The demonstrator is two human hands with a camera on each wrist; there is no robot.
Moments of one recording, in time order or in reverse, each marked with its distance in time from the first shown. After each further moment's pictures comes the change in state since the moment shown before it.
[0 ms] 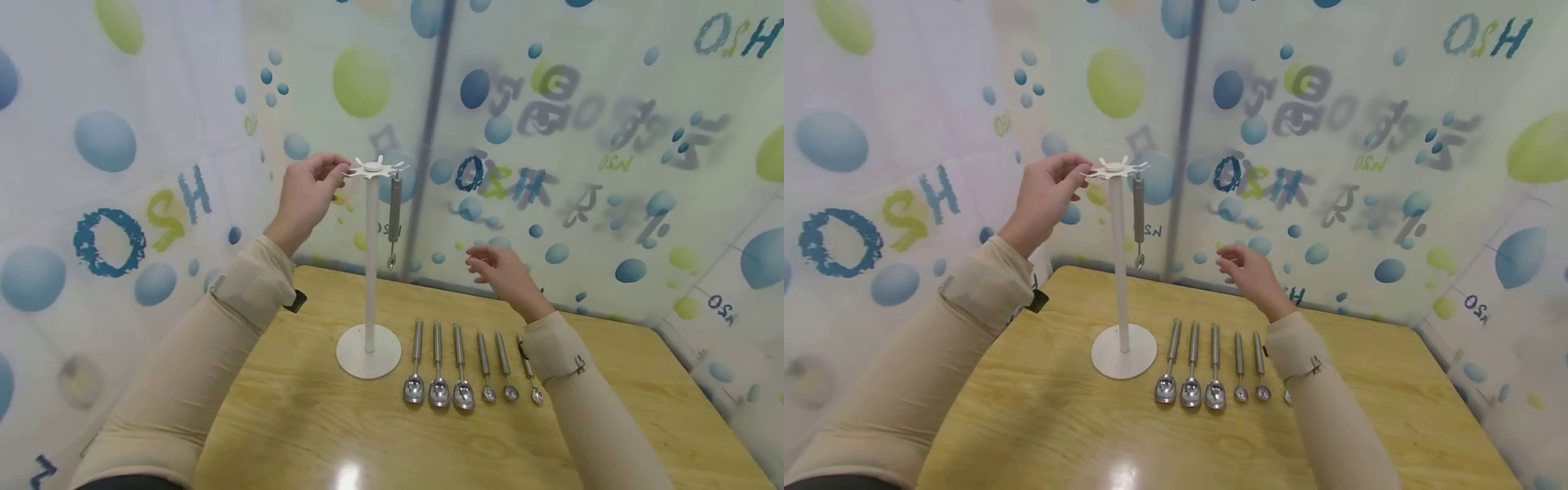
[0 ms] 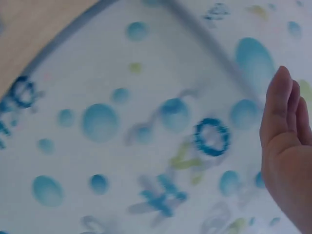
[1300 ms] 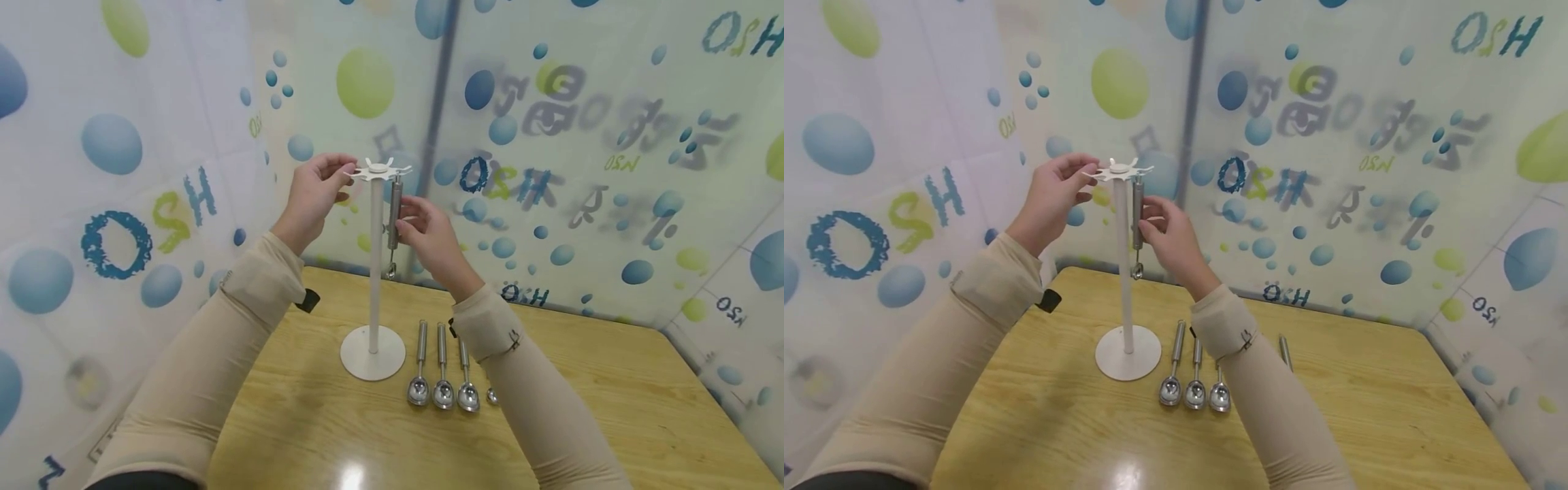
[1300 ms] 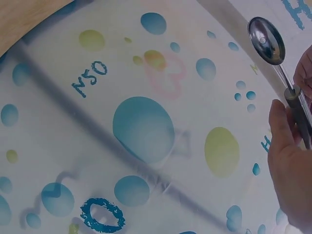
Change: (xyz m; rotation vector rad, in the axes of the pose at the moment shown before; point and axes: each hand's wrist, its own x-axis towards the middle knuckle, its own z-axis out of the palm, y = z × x) left_hand 0.009 -0.005 0.002 -0.319 -0.049 -0.142; right_hand 0.039 -0.129 0.076 0.452 0.075 -0.201
